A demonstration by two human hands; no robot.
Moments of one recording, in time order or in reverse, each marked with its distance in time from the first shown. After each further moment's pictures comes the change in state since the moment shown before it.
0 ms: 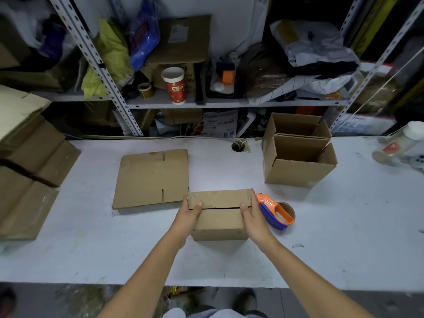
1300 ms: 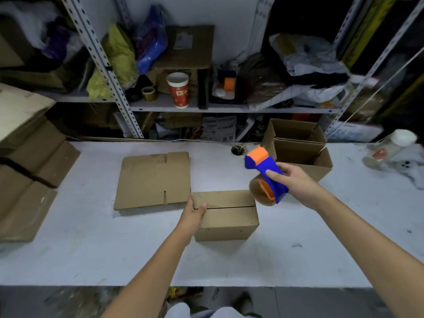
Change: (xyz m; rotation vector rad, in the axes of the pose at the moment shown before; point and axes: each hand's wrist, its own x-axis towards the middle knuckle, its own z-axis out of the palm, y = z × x) left_hand 0.004 -0.008 -0.006 0.013 -0.070 0.028; right_hand 0.009 -0.086 -0.103 -0.067 -0.097 -0.086
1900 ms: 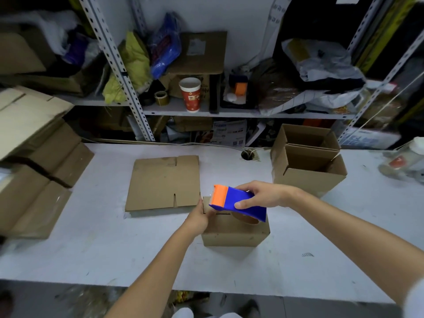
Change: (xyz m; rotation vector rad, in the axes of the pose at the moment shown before) left_hand -0.002 0.017 -0.014 0.231 -0.040 -0.007; right_hand 0.040 -0.027 0.071 -0.605 -0.567 0.053
